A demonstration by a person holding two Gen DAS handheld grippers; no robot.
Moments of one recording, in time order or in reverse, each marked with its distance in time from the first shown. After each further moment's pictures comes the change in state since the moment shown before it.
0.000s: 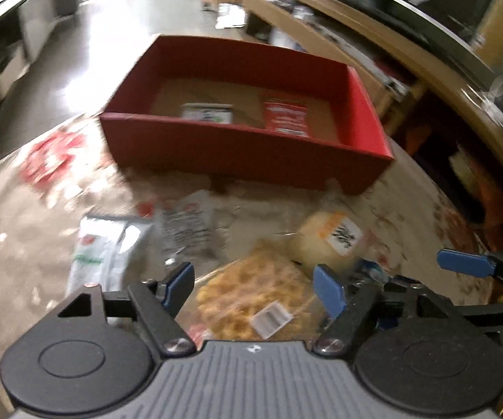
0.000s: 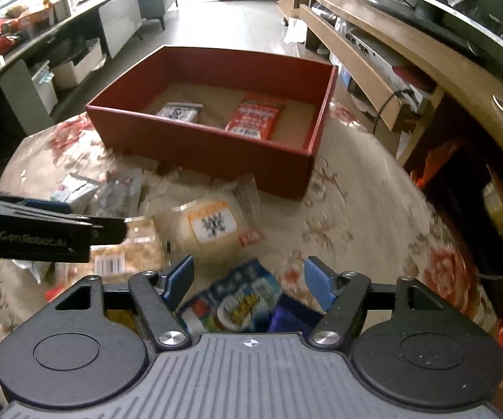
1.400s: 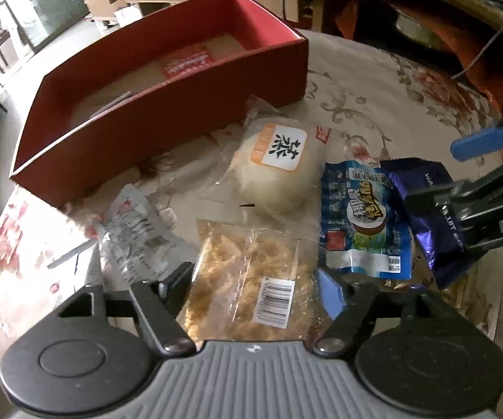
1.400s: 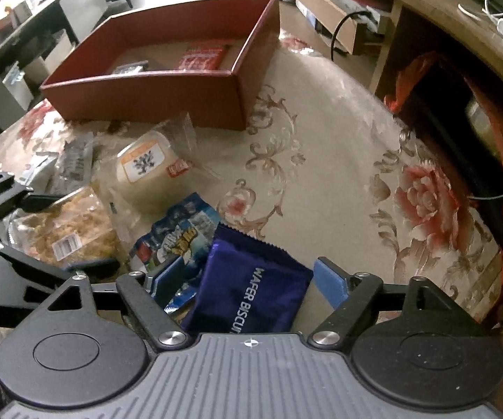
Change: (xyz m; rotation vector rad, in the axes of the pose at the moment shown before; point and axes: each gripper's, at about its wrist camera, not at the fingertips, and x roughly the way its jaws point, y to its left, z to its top) left arm 0.036 -0.044 -0.029 0.442 0.126 0.077; right arm 0.015 -0.052 -0.030 0.133 0.144 0.020
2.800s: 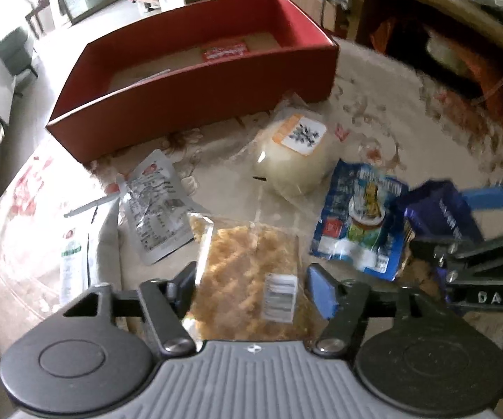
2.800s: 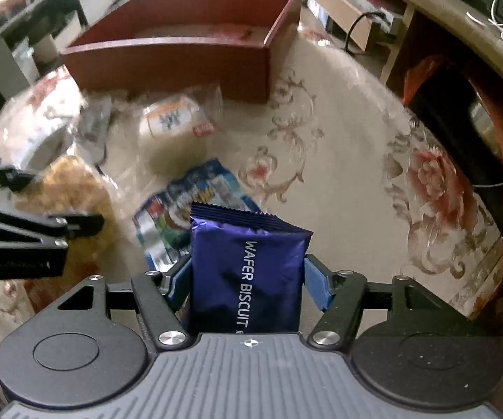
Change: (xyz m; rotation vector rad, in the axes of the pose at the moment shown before) left arm -0.010 0.005 -0.013 -0.114 0.002 0.062; right arm 0.000 0.025 -0.021 -0.065 0.004 -0.045
